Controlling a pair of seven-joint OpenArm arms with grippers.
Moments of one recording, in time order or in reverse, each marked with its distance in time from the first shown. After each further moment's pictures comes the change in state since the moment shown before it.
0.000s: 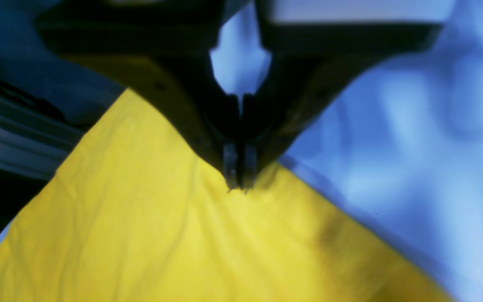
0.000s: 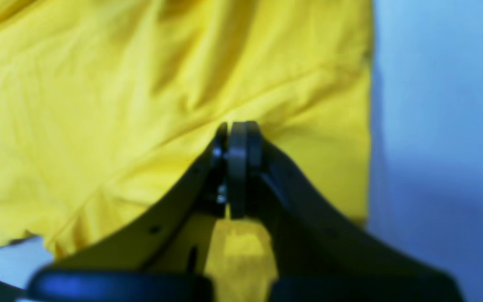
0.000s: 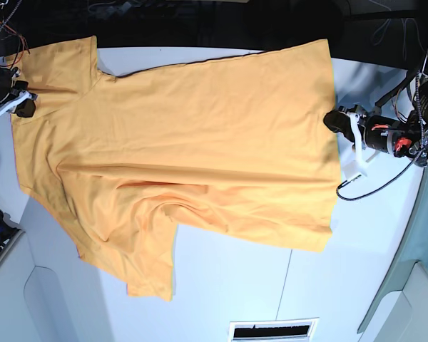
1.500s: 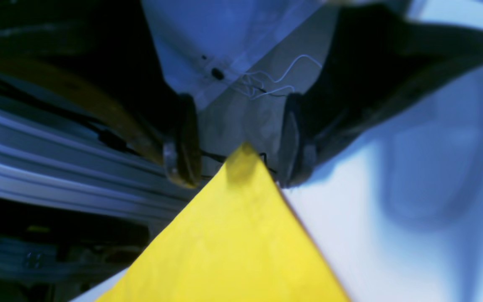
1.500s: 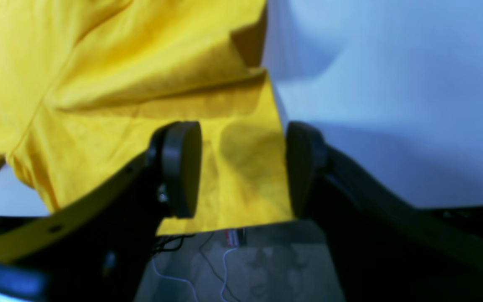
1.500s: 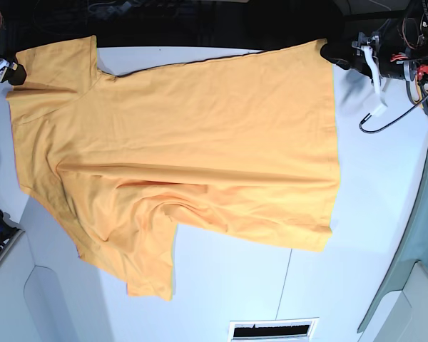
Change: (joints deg) left arm 28.5 3.3 -21.7 14.0 -11.1 -0.6 8.2; right arm -10.0 7.6 -0.2 -6.2 9.9 3.2 -2.1
